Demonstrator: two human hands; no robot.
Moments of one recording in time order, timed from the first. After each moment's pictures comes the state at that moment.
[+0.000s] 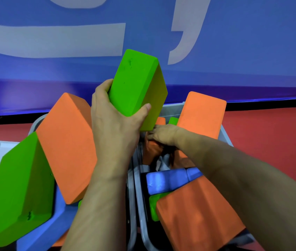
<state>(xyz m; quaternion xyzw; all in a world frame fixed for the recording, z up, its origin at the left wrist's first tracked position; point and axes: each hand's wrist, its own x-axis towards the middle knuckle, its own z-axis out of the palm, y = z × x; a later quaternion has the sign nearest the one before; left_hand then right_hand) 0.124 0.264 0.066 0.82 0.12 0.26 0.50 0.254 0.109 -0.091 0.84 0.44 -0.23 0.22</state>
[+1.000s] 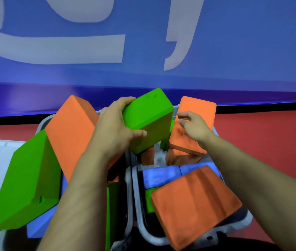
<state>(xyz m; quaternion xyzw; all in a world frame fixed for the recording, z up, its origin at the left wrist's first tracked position) 0.111 0.285 0.077 0.91 0.01 0.05 0.42 0.195 0.033 -0.012 0.86 -0.05 -0.10 -0.50</state>
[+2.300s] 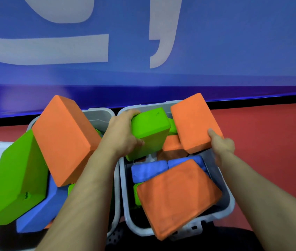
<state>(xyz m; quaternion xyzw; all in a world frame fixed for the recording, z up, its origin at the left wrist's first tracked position) 0.113 0.230 0.059 0.94 -0.01 -0.06 0.34 0.146 -0.100 -0.071 0.71 -0.45 0.01 -0.53</state>
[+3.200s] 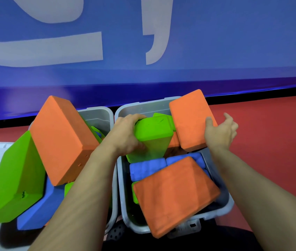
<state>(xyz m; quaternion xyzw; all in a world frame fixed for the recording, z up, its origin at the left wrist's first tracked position) 0.119 0.209 0.051 0.94 -0.05 -0.14 0.30 0.148 -0.072 -0.033 0.83 -0.34 0.13 -0.43</state>
